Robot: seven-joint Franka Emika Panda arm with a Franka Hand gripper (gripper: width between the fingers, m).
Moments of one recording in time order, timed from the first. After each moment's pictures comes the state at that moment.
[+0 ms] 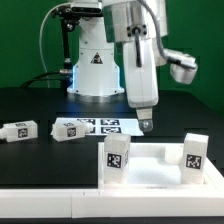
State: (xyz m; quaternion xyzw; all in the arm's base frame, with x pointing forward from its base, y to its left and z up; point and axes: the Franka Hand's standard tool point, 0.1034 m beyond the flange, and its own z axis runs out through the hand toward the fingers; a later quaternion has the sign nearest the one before) arm 0.556 0.043 0.084 -0.65 0.76 0.03 0.06
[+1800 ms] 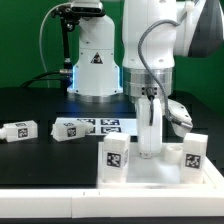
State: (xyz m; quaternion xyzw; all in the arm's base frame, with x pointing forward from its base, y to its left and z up) arm 0.499 0.070 0.006 -0.67 0.75 0.02 0.01
